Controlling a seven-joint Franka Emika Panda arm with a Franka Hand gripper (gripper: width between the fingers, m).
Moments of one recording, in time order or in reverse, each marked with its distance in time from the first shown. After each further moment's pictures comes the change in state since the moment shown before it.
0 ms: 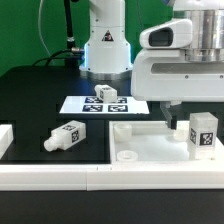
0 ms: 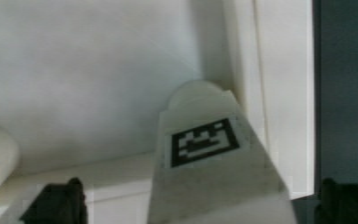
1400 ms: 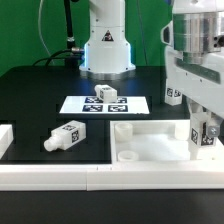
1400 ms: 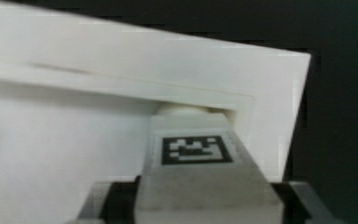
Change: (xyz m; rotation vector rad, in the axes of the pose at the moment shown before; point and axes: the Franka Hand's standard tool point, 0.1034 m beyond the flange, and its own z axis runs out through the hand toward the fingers) arm 0.002 -0.012 0.003 0.008 -0.065 1.413
